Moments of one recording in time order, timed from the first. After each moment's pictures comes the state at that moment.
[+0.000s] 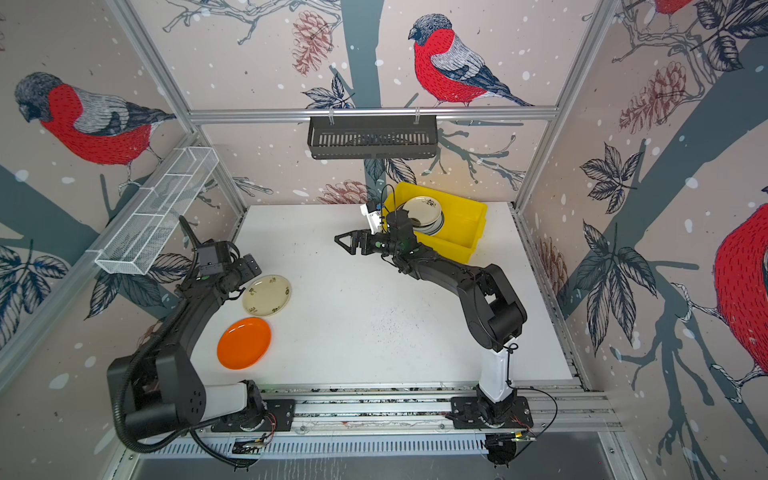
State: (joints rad) left arm 0.26 1.34 0.88 -0.39 -0.08 -0.31; right arm 0.61 1.89 1.29 0.39 -0.64 0.57
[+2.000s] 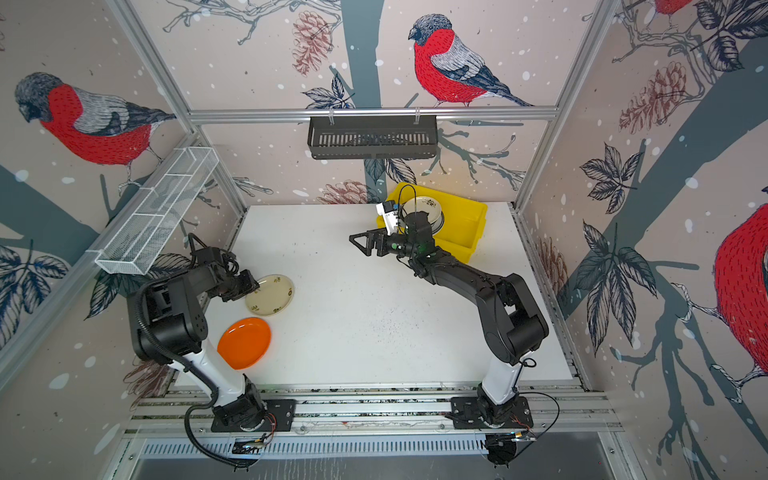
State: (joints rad) left arm 0.41 1.80 1.03 -0.44 0.33 -0.04; right arm 0.54 1.76 1.17 0.41 -0.68 0.53
